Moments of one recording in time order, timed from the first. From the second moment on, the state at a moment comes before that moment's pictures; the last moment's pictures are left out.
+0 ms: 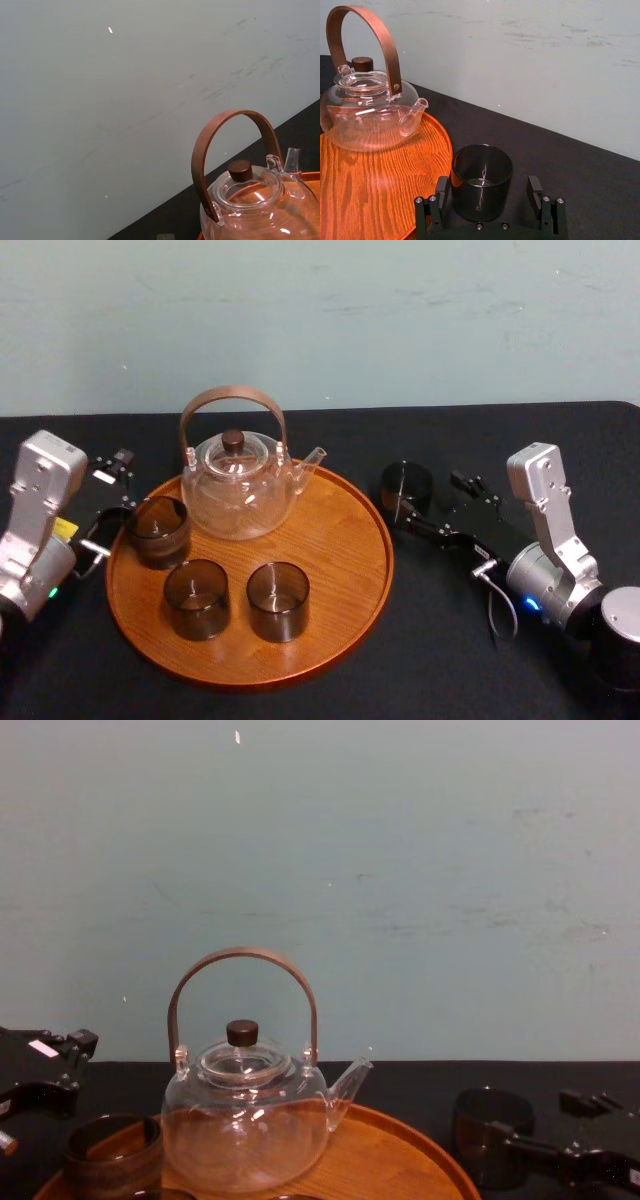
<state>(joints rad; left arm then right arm) -0.20 0.60 0.45 -1.41 -0.25 -0.12 0.03 0.20 0.29 -0.26 -1.25 0.18 -0.09 0.36</state>
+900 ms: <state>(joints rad) -0.20 0.60 0.45 -1.41 -0.25 -0.12 0.03 0.34 0.27 -0.30 -1.05 0.21 -0.18 0.45</state>
